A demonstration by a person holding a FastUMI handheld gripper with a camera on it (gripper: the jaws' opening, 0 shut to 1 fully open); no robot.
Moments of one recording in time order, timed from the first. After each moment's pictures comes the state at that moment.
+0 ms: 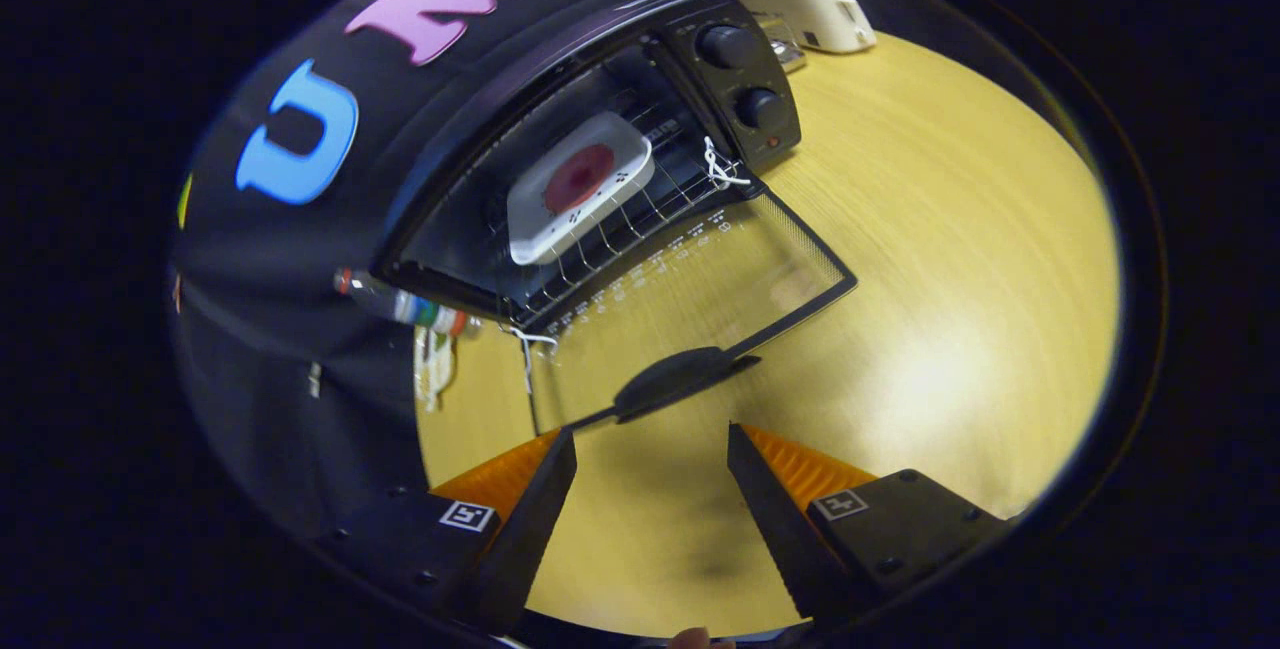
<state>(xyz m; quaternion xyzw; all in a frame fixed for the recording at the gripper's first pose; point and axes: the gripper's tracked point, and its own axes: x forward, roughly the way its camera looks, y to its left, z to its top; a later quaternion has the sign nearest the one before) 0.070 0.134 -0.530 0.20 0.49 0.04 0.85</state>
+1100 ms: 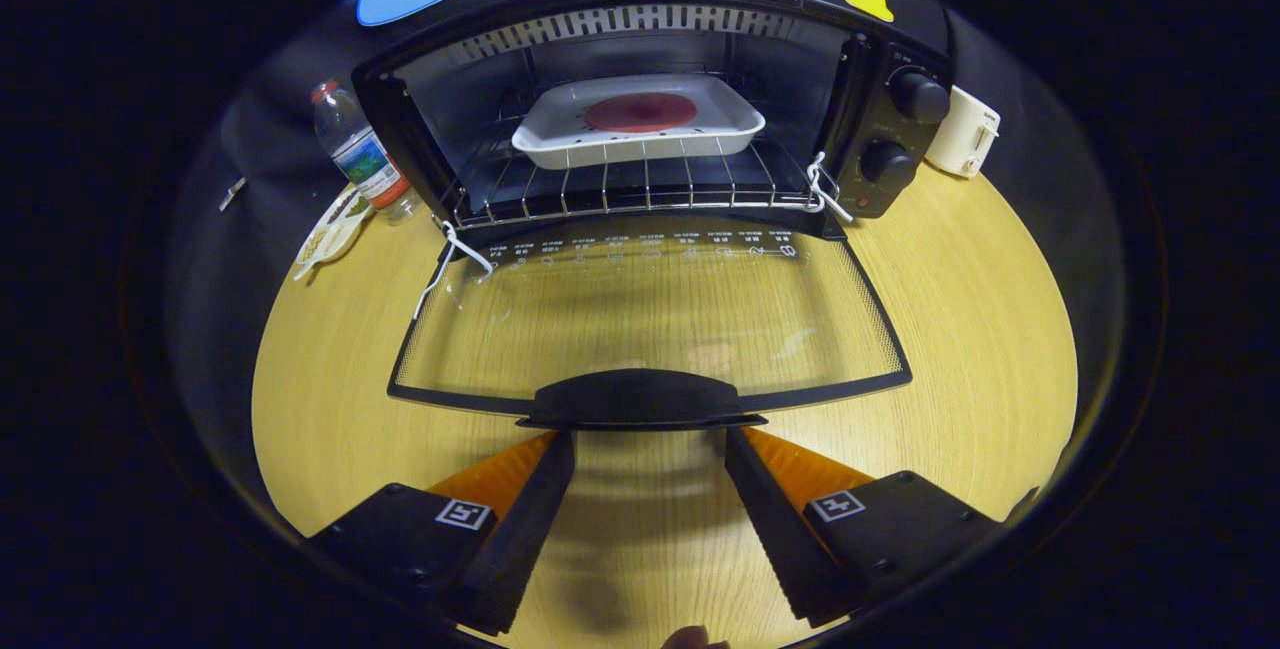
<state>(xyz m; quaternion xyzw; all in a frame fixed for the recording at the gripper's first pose) 0.094 0.138 -0.581 0.01 0.48 0.05 0.88</state>
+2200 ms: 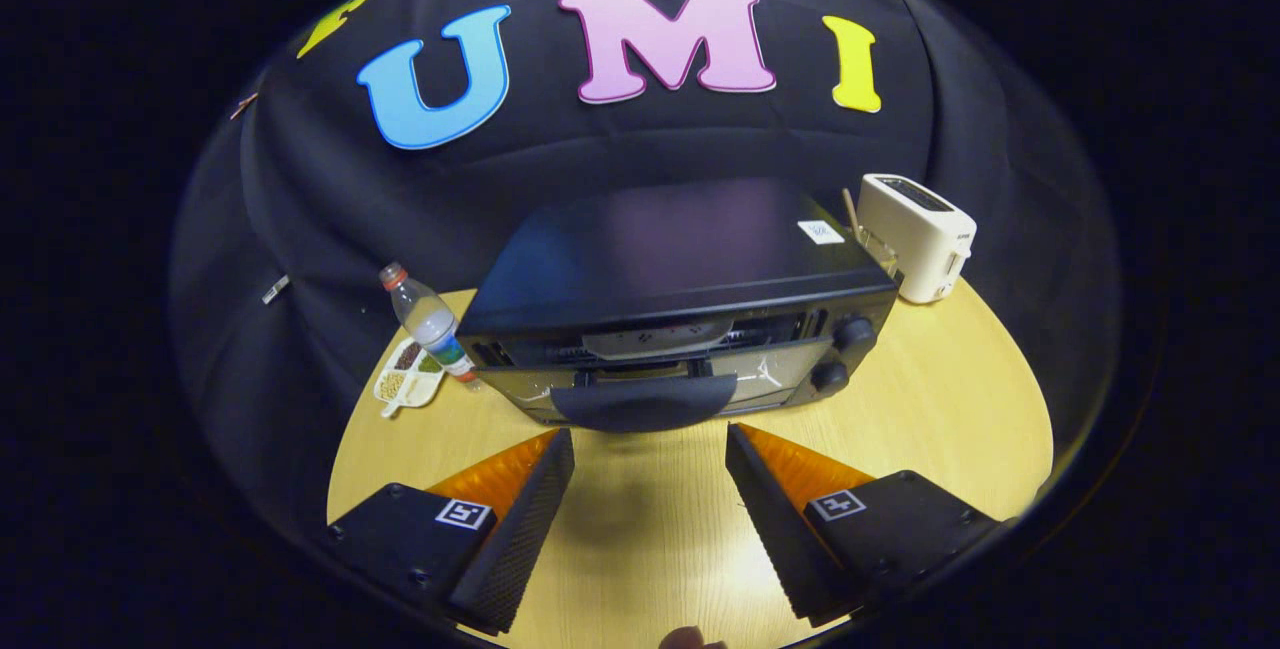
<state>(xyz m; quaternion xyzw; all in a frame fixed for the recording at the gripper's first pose) 0.126 0.140 -0.414 0.05 0.32 0.07 0.94</state>
